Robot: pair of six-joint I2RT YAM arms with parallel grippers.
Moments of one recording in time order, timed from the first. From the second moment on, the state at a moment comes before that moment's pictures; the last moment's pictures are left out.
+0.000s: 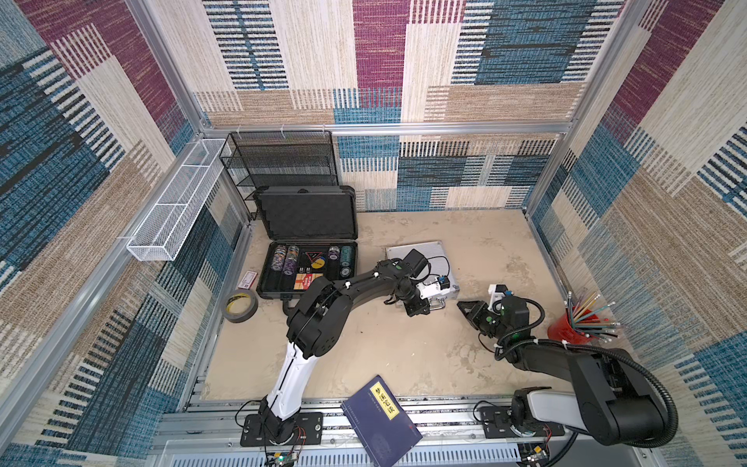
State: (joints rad) left arm -0.80 2.18 1.62 -0.64 0.39 0.48; right arm 0.10 1.29 0.20 0.58 -0.44 0.93
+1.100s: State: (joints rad) left arm -0.85 2.19 1.61 -0.62 0.19 0.50; right arm 0.08 1.28 0.18 0.58 -0.44 0.92
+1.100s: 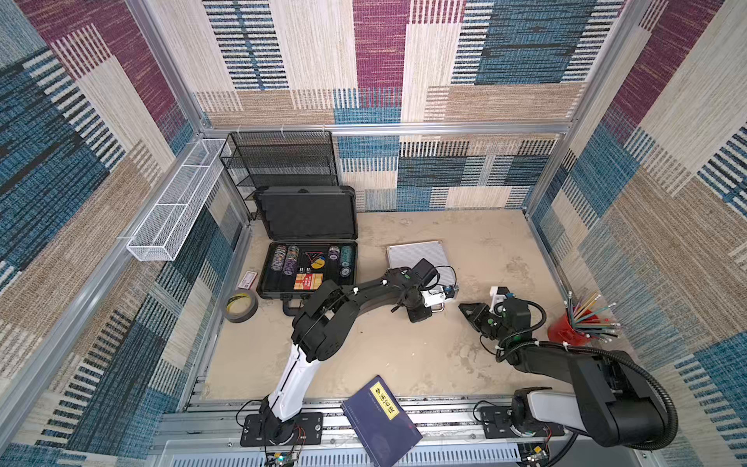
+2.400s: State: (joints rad) left arm -0.69 1.89 1.50 -0.47 0.19 0.32; right arm 0.15 1.20 0.46 0.17 -0.36 0.60
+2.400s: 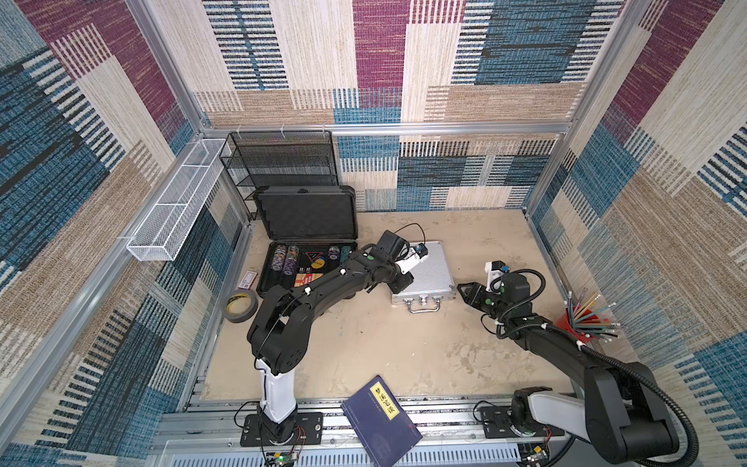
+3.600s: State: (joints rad) left arm -0.66 2.01 1.41 -0.23 0.37 0.15; right arm 0.51 1.51 0.70 0.02 -0.13 0.49
